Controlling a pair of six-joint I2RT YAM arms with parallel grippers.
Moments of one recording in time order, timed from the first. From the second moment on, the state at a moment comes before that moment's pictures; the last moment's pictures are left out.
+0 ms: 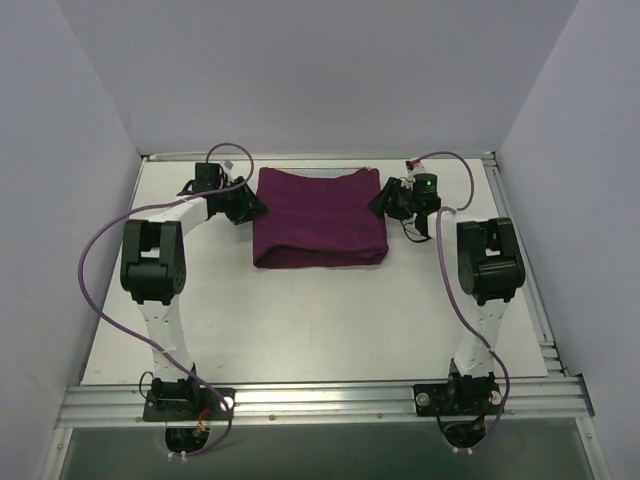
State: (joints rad) left arm -0.10 2.10 1.48 -0.20 0.47 -0.64; right arm 0.13 2.03 1.18 0.32 -0.36 0.49
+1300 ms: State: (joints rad) left arm -0.27 1.55 1.39 -0.39 0.26 -0.53; right arm 0.10 1.41 0.92 -0.22 -0.38 0.58
